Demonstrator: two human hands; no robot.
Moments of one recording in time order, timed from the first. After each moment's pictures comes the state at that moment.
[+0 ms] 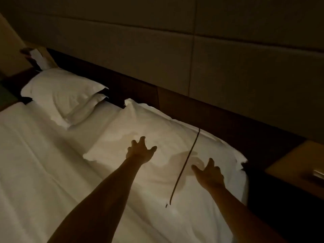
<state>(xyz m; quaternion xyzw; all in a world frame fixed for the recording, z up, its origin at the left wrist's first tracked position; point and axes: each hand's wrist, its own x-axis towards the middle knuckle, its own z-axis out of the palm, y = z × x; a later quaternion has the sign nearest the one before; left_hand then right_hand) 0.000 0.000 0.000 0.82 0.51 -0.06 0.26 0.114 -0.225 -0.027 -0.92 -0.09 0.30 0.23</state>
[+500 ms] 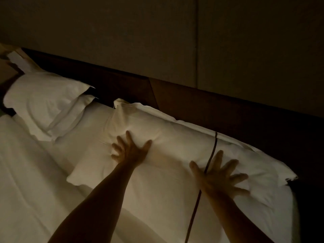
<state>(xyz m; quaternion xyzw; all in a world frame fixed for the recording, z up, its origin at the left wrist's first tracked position) 0.090 0.143 -0.148 0.77 0.60 -0.01 0.20 0.195 -0.109 -0.156 -0.96 -0.06 0.23 0.14</state>
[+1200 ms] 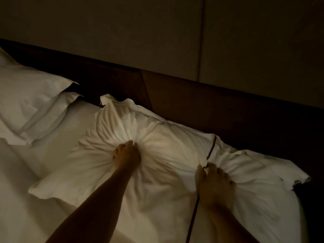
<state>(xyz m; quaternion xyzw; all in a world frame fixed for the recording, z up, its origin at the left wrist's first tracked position) 0.106 0.171 -0.214 0.82 0.55 0.01 0.14 0.198 -0.095 -0.201 -0.98 -0.13 0.08 0.14</state>
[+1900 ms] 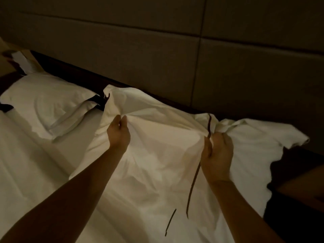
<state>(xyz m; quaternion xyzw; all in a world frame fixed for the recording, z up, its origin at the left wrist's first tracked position) 0.055 0.107 0.030 0.68 0.46 0.40 0.39 0.177 -0.140 0.026 -0.80 -0.30 -0.21 0.47</state>
